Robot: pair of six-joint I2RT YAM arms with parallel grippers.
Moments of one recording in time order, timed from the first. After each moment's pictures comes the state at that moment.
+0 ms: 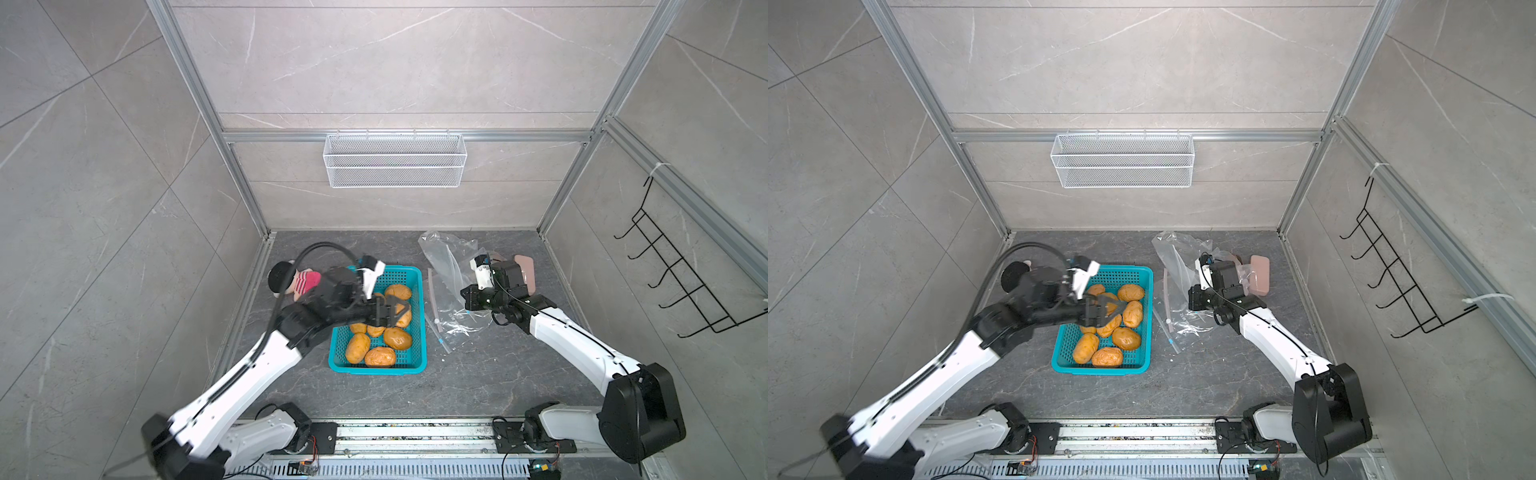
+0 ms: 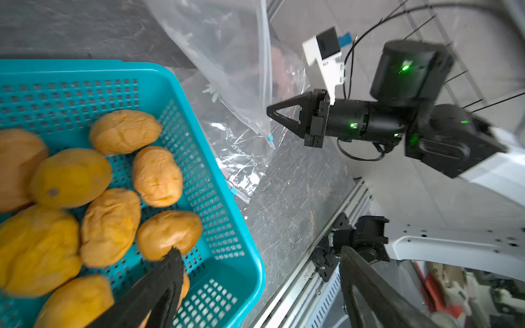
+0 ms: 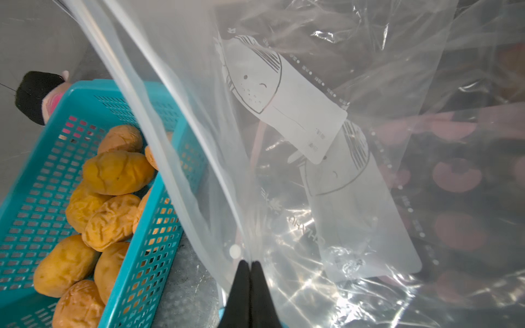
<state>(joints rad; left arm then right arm) -0.77 1.20 1.16 -0.55 0.27 -0.49 0.30 1.32 0.88 -0.29 -0.23 0.24</state>
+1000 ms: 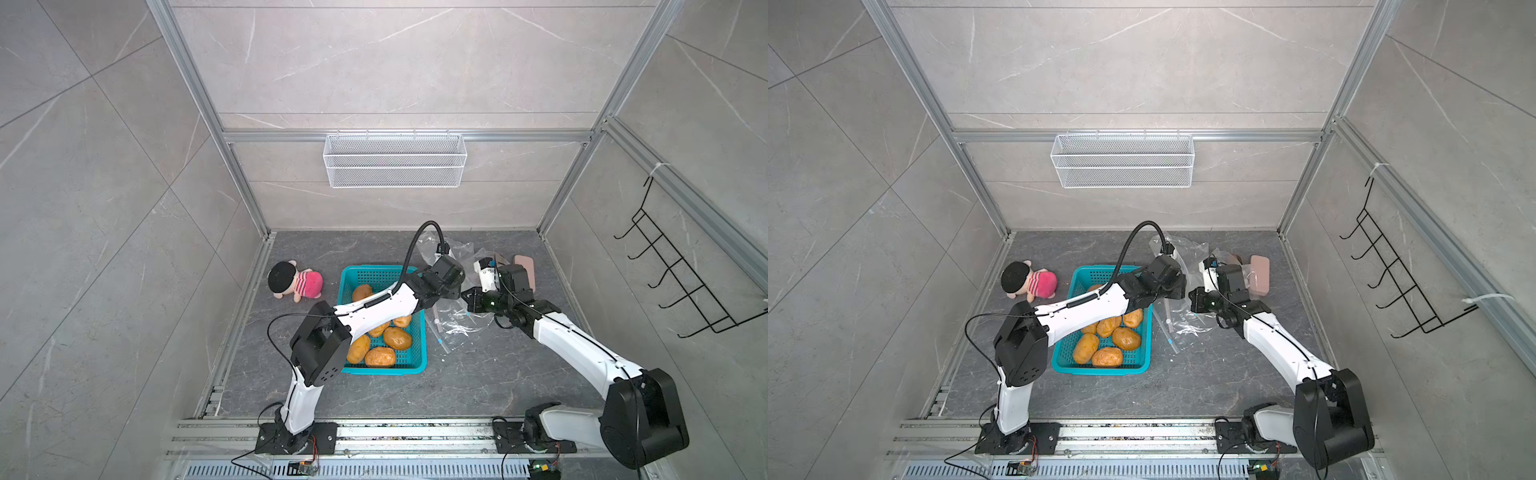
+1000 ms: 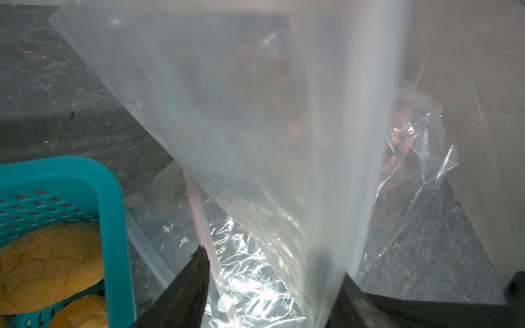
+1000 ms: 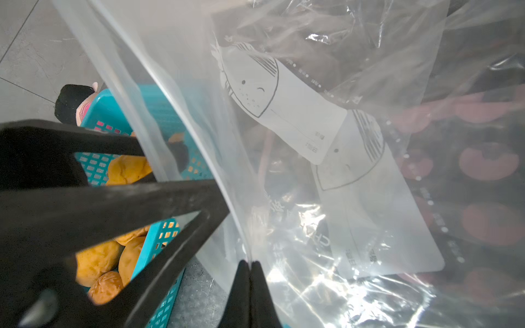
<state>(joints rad) -0.95 2.00 1.68 -0.41 -0.25 -0.58 0.26 1.29 0.83 -0.24 -0.32 0.26</state>
